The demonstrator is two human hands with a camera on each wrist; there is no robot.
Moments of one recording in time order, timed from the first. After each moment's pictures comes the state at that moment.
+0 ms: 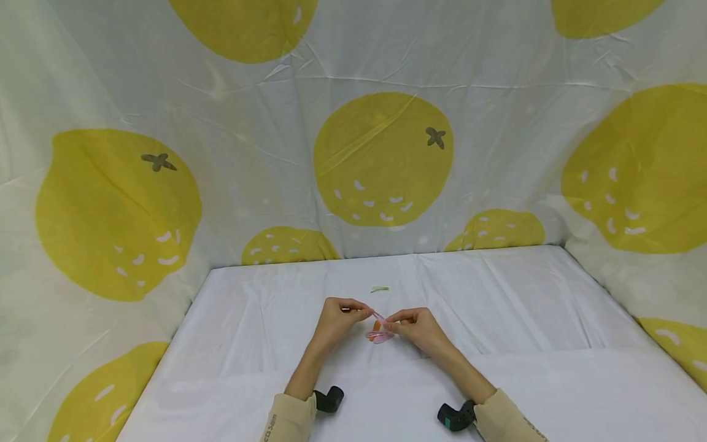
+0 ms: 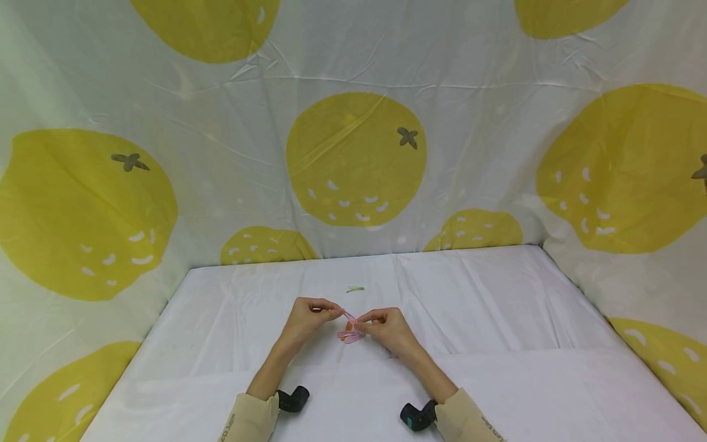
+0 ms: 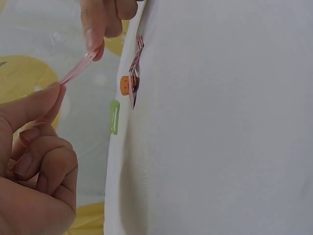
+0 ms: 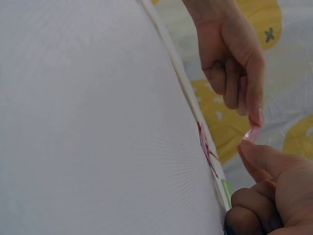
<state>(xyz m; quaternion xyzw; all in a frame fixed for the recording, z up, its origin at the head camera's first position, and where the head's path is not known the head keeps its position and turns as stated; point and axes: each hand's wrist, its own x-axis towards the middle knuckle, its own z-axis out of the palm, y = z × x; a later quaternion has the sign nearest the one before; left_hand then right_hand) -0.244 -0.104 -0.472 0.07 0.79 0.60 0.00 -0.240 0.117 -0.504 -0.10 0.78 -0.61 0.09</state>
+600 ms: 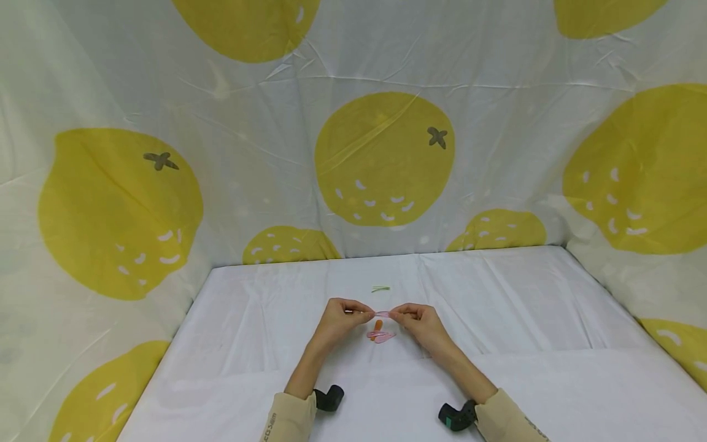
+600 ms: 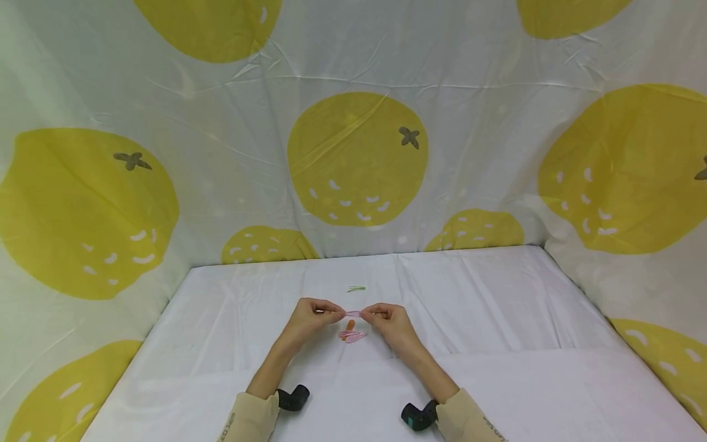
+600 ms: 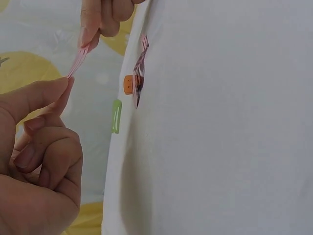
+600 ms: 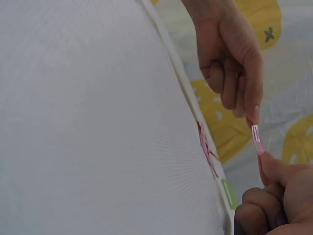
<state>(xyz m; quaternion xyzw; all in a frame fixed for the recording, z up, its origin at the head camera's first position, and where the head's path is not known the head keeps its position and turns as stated) -0.246 -0.106 -0.473 0.08 0.80 0.60 0.04 -0.241 0.116 -0.504 -0.05 0.74 -0.67 0.07</state>
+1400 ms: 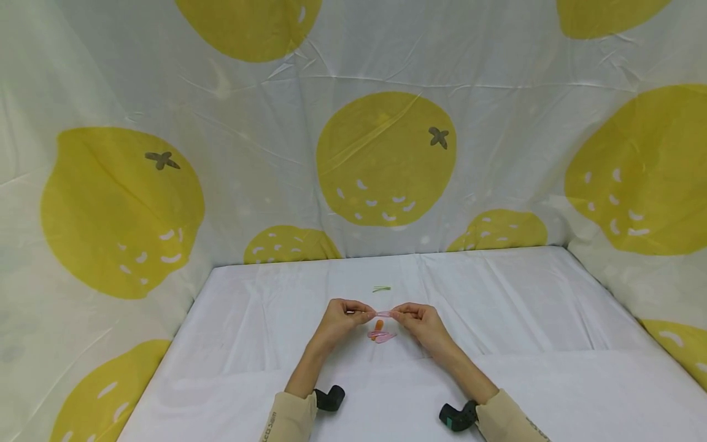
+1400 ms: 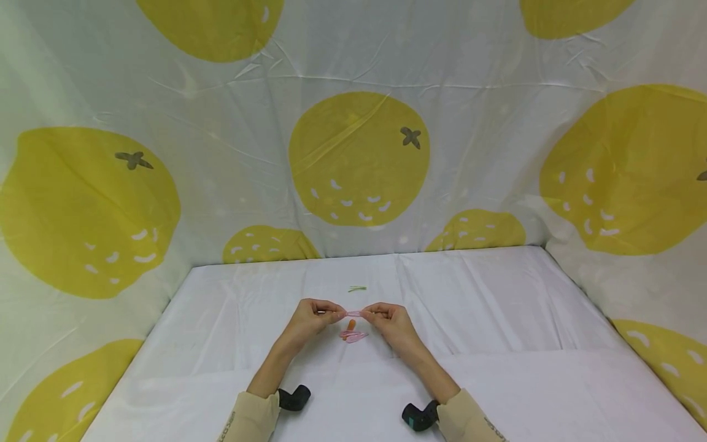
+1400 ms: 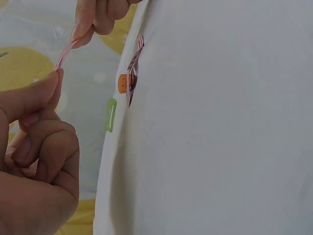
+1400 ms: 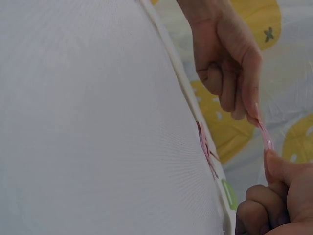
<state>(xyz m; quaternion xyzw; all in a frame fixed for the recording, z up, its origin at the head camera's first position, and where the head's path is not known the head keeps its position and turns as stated) -0.245 -0.109 -0.475 0.08 0.78 0.62 0.06 -0.239 0.115 -0.502 -0.07 0.71 -0.69 0.07</state>
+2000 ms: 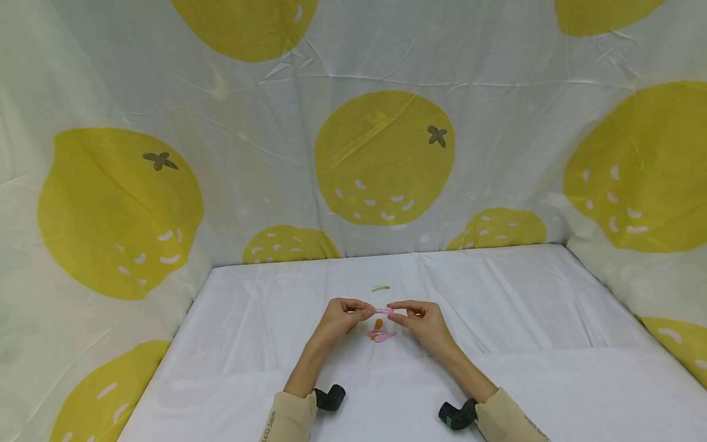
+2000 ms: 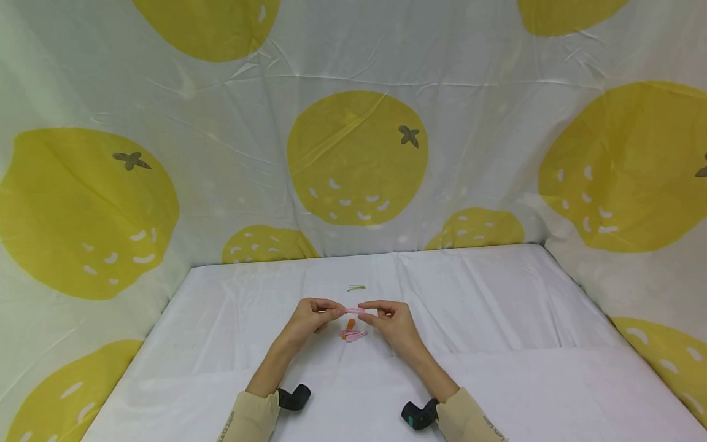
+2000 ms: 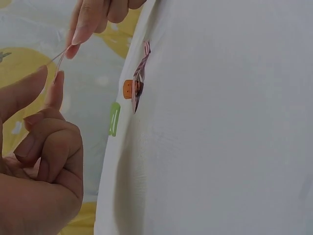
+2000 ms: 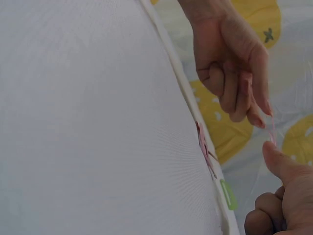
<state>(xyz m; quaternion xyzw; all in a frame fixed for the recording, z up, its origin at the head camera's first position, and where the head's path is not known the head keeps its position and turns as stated) -0.247 -0.109 -0.473 0.07 0.75 0.65 0.10 -0.241 0.118 -0.506 -0.14 0.75 -0.64 -0.05</state>
